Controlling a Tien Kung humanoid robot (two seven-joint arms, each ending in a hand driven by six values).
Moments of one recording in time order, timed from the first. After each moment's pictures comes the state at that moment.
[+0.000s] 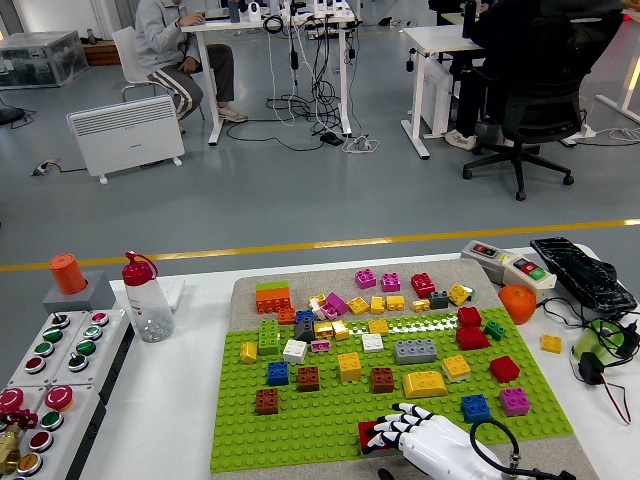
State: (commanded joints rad) left arm -0.07 0.00 -1.38 -0.18 1.09 0.19 0.14; right arm 0.55 -0.56 0.27 1.50 -1.86 -0.41 -0.01
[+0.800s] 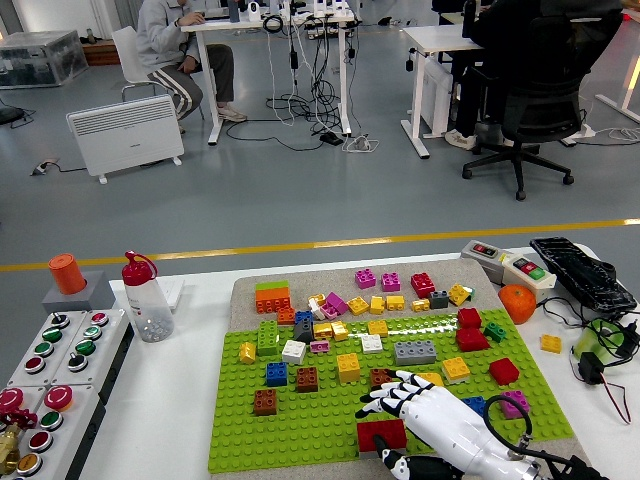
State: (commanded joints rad) left arm -0.08 0.00 -1.37 -0.18 1.09 0.19 0.14; right arm 0.52 -0.56 0.38 1.52 -1.79 -0.55 0.10
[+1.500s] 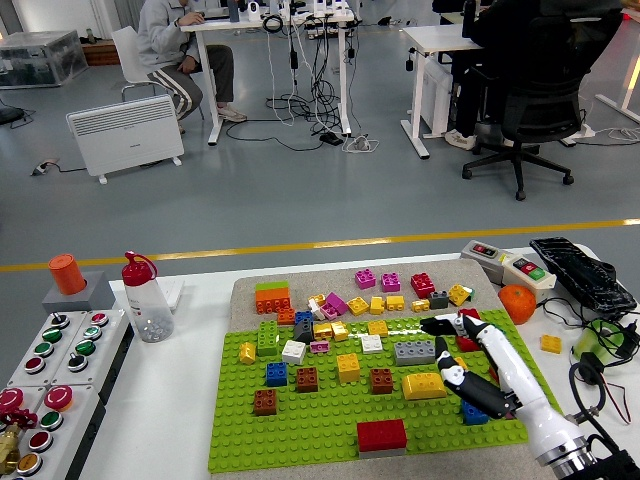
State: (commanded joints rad) left arm -0.09 0.00 -1.38 -0.18 1.10 0.19 0.13; right arm 0.22 -0.41 0.89 1.59 -1.20 -0.50 0.35
